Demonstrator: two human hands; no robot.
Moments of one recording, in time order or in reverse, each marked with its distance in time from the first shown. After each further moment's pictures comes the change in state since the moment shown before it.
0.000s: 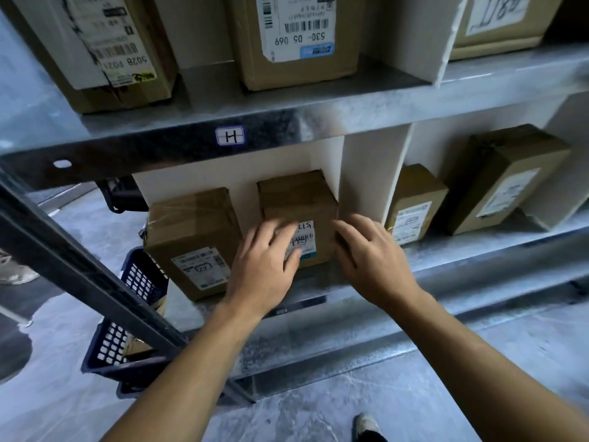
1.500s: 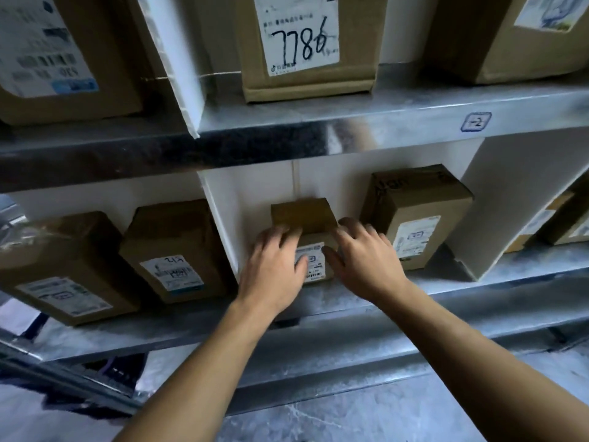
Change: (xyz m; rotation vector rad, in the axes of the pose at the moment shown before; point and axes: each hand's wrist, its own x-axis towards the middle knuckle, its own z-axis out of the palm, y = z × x) left_hand 0.109 0.205 0.131 0.100 -0.101 -0.154; right_hand 0.015 0.238 -0.067 -0.149 -0.279 0.071
